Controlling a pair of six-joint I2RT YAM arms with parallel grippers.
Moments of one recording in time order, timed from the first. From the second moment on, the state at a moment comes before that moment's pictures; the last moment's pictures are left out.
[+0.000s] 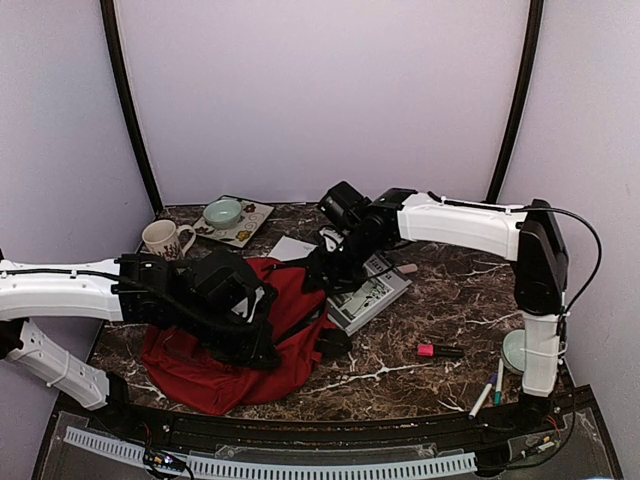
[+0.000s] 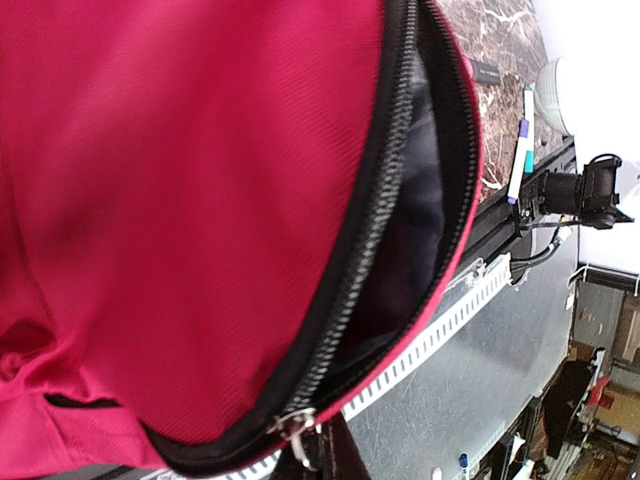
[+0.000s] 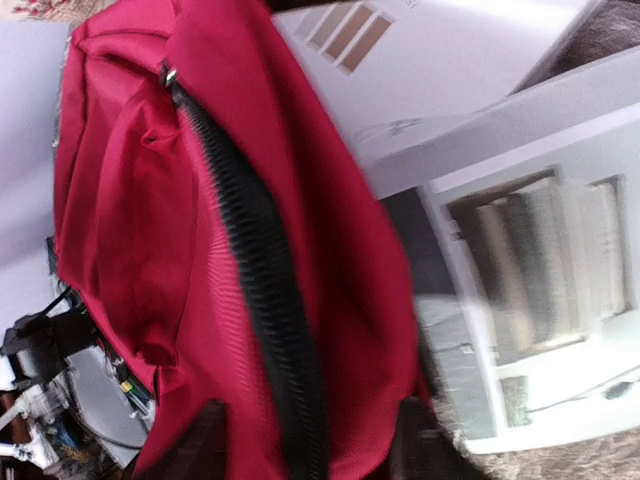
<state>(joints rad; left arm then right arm) -1.17 1.27 1.01 -0.73 0.15 -0.98 0.89 2.03 1.74 -0.81 -0.33 0.69</state>
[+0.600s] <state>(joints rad) -1.17 1.46 1.11 -0.62 0.19 -0.89 0.90 1.60 1.49 -0.87 -0.18 0.92</state>
